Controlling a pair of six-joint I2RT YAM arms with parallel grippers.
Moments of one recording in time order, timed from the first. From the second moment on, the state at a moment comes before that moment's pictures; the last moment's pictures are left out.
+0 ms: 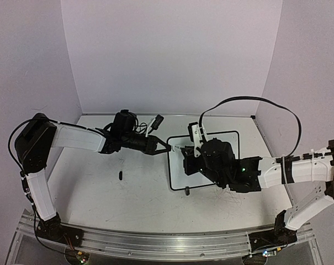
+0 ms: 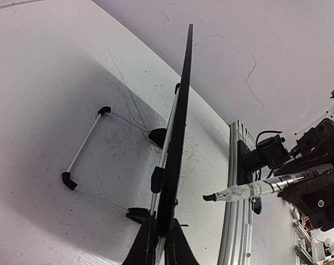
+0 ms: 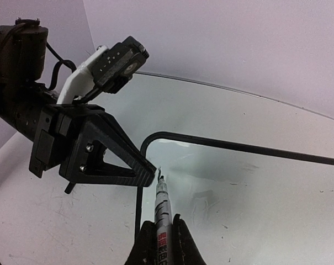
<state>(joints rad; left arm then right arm) -0.71 1.85 1.15 0.28 0.76 -0.40 1.14 1.44 0.88 0.18 0.60 0.32</state>
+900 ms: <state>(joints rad) -0.71 1.85 1.15 0.28 0.76 -0.40 1.13 1.48 0.89 0.19 0.63 0.31</state>
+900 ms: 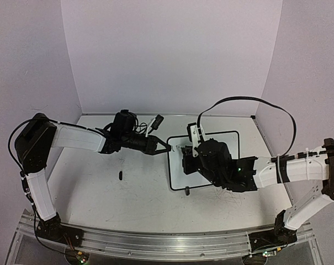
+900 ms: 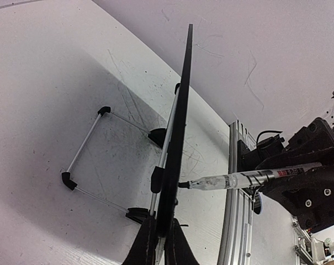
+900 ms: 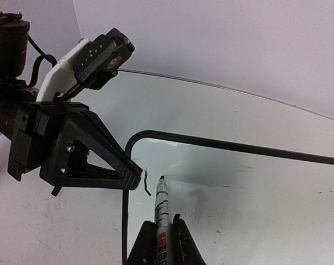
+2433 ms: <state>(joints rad) -0.71 1.85 1.15 0.28 0.76 -0.40 1.14 1.51 0.90 0.16 0.62 0.35</state>
